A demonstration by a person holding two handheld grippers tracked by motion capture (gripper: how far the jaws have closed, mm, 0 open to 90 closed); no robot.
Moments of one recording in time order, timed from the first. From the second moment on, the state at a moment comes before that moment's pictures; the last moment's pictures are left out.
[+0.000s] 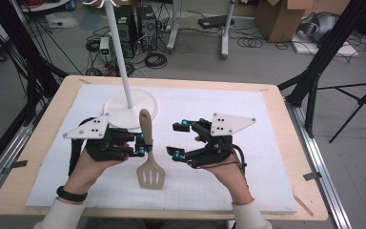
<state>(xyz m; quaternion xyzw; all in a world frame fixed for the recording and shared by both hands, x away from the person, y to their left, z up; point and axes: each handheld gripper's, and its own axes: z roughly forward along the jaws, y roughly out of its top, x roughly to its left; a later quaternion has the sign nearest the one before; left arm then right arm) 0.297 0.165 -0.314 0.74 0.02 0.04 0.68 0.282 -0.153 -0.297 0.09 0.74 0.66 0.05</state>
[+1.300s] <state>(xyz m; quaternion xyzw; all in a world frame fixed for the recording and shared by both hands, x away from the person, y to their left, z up) 0.421 0.214 -0.228 0.73 0.14 0.12 0.65 0.286 -0.246 -0.395 0.23 0.76 0.59 0.14</state>
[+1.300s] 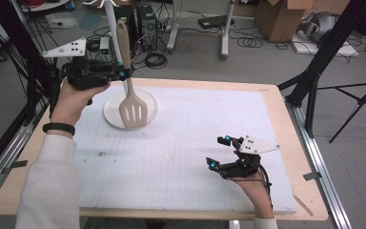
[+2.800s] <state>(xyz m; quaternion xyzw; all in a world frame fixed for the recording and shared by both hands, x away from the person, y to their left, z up) 0.473 0.226 -0.233 0.71 0.24 0.16 0.64 0.283 -0.262 -0.404 0.24 0.75 0.60 0.13</state>
